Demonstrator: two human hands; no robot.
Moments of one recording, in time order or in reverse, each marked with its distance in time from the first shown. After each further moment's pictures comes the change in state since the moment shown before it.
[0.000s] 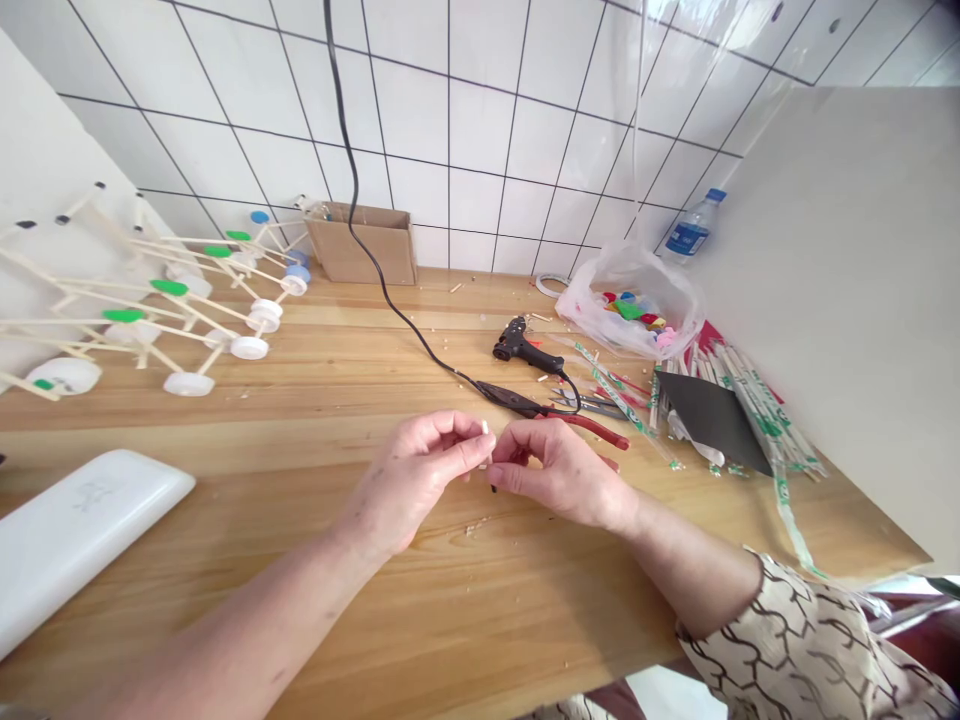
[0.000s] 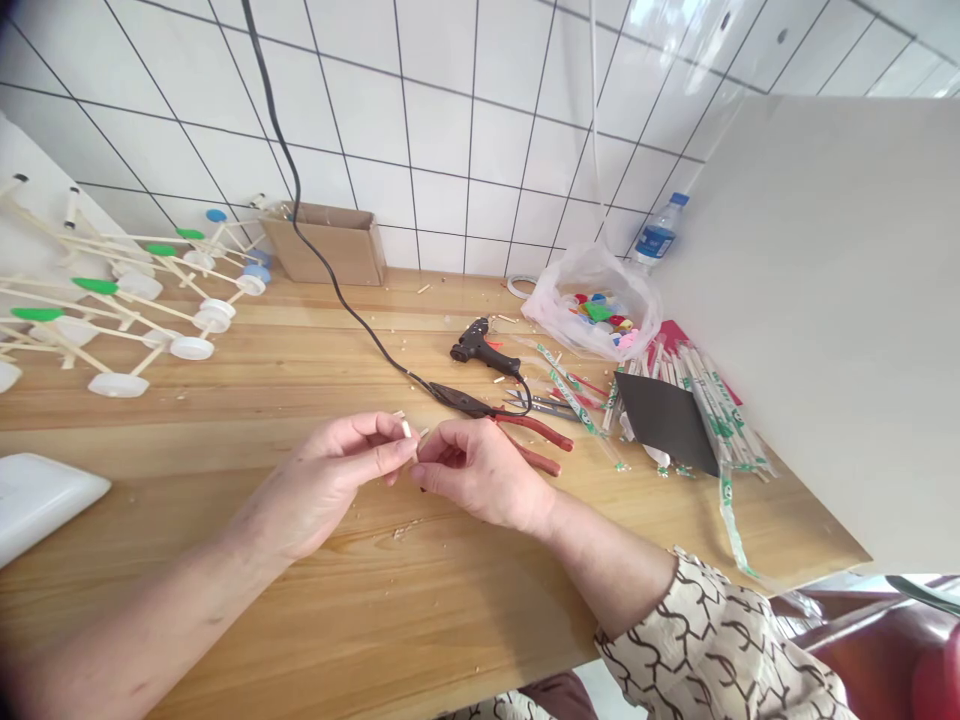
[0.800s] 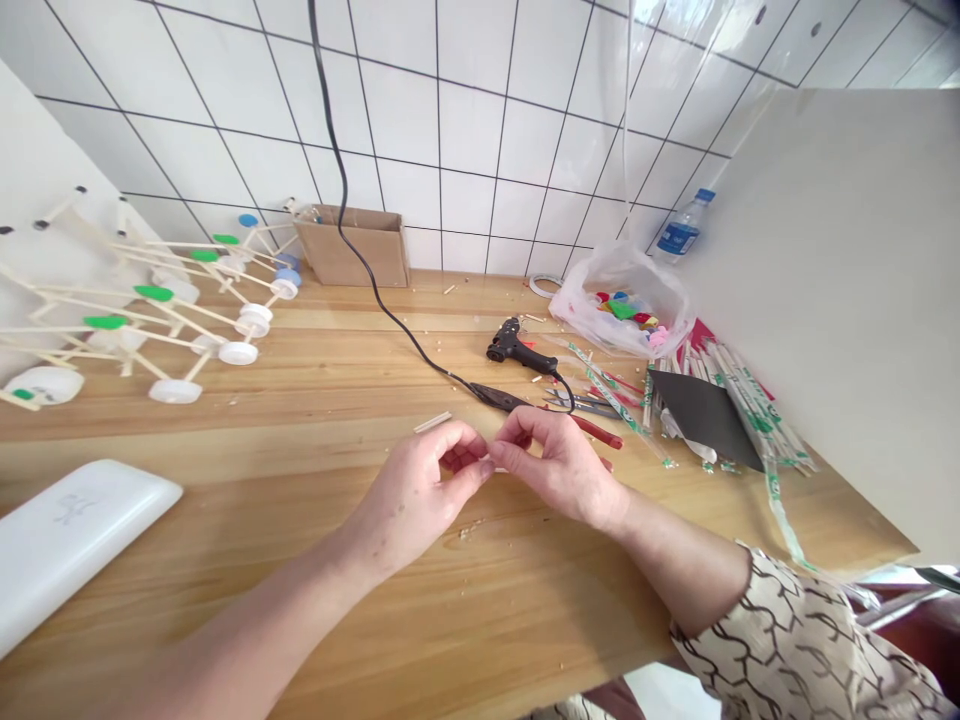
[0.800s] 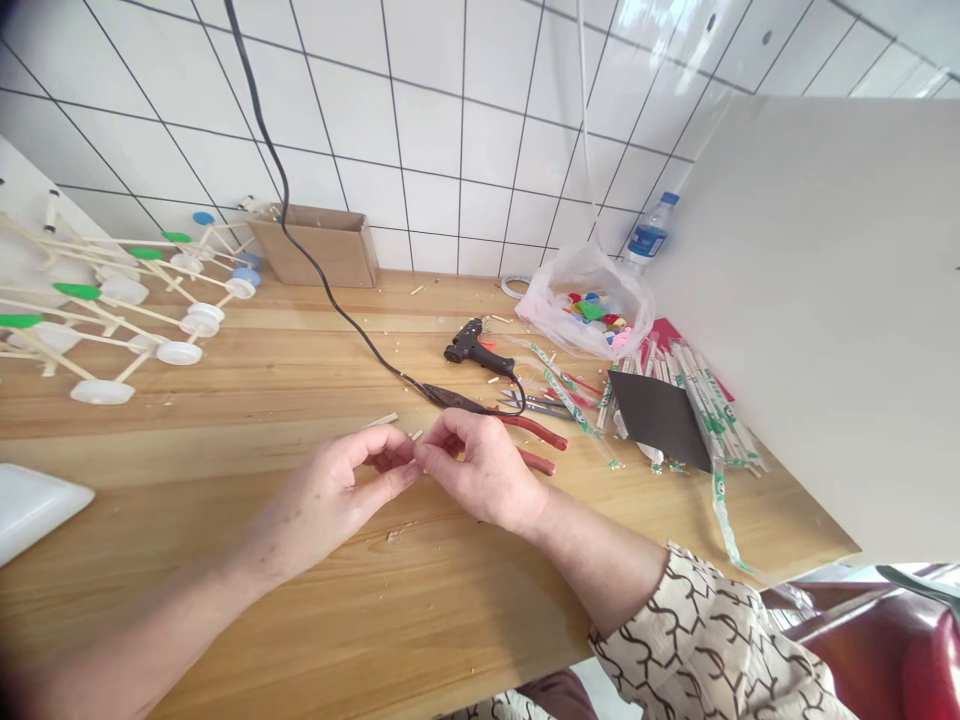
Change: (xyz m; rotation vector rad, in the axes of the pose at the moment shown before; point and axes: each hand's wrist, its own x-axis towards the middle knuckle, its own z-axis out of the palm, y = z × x) left_hand -0.004 -0.001 -0.002 0.610 -0.057 0.192; right_hand 0.001 -0.001 0.001 -0.073 0.212 -0.044
